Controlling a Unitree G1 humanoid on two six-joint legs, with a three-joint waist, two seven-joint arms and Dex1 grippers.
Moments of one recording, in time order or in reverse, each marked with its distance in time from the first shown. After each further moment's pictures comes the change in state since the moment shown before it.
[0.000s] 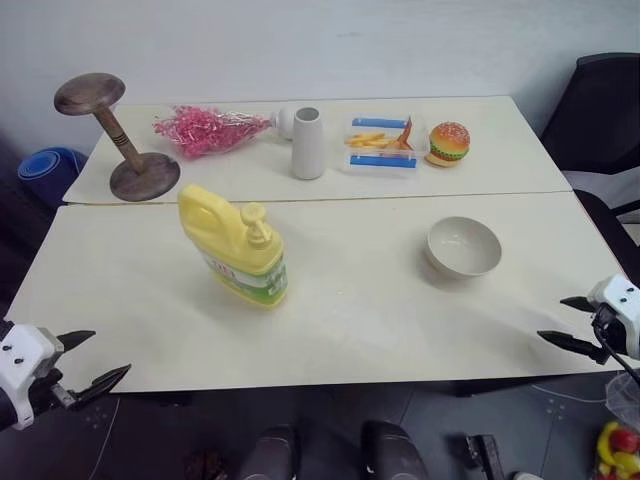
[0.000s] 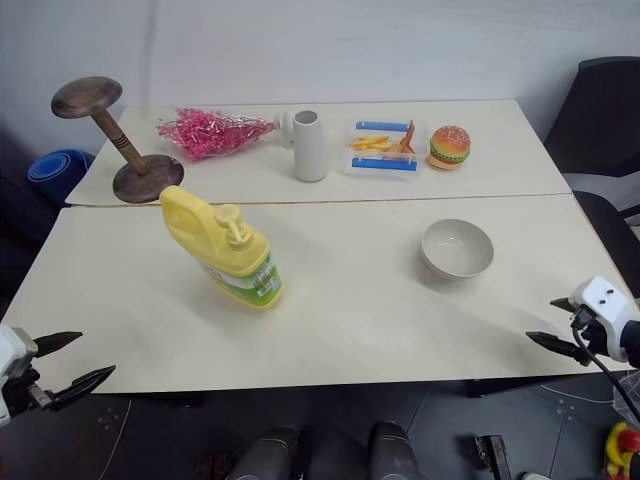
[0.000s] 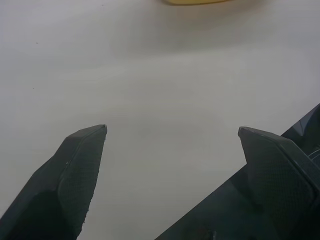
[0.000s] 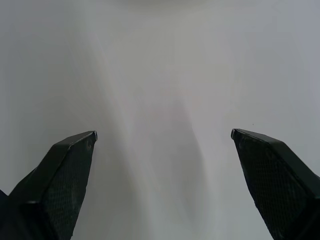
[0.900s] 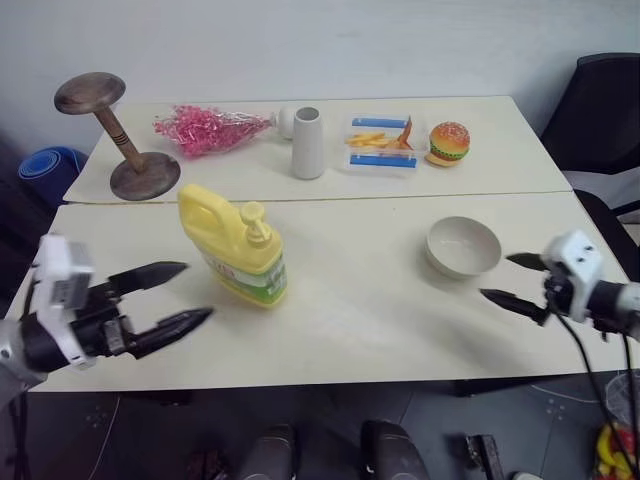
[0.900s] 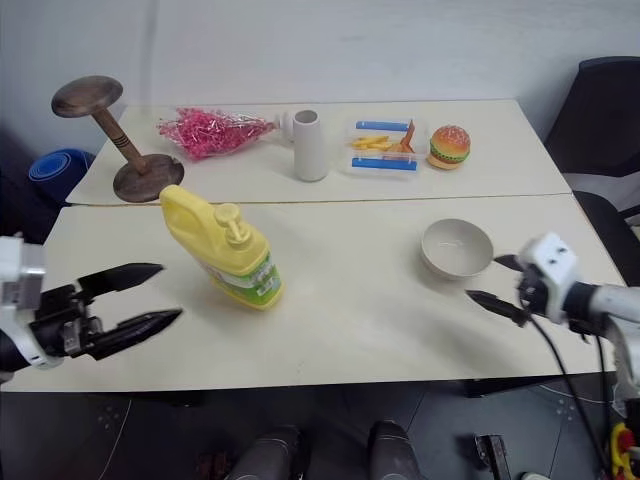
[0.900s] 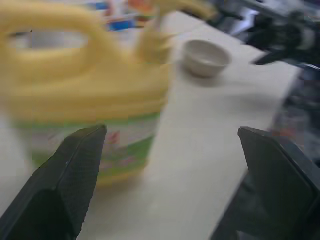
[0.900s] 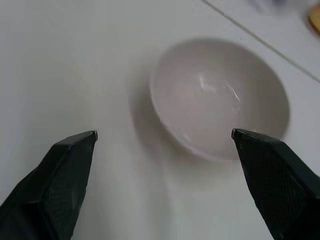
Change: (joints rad) left arm -0.354 0.210 -0.020 -0.525 -0.694 0.575 0.102; right arm 0.147 0.123 -0.021 -1.075 0.215 0.679 -0.294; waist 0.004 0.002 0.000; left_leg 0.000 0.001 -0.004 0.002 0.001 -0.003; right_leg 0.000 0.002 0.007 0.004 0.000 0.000
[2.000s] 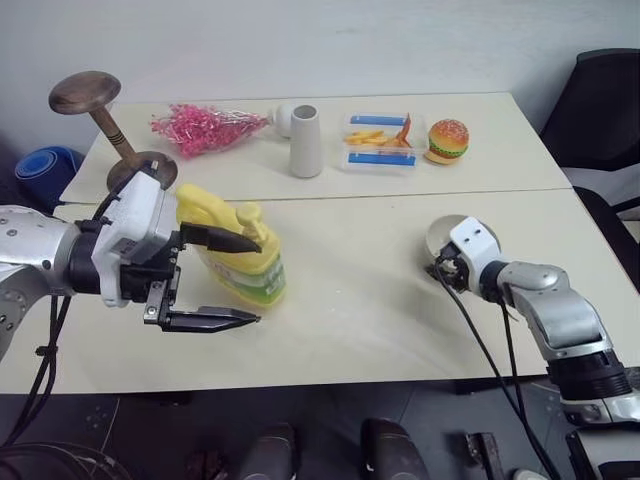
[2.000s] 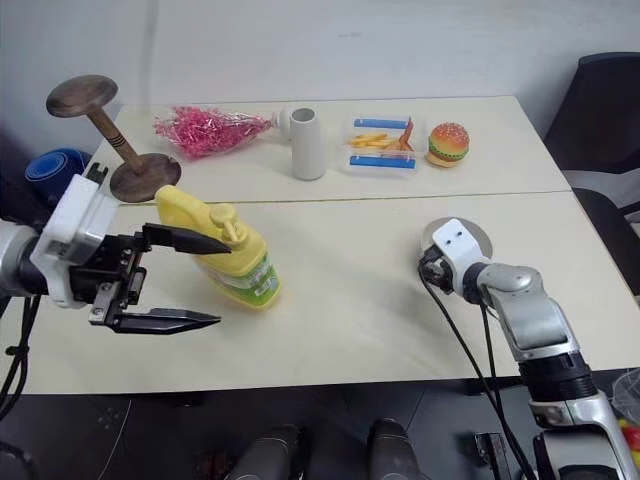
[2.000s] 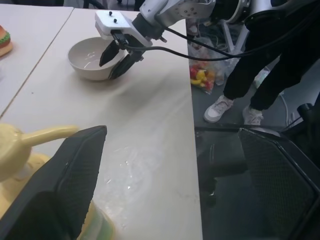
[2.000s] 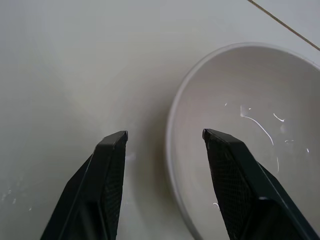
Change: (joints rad) left arm -0.544 0.132 -0.419 0.188 0.144 -0.054 -0.267; right arm -0.278 0.238 0.296 0.152 -0.234 0.240 -0.349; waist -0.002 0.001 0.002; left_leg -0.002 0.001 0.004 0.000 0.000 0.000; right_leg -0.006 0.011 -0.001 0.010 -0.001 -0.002
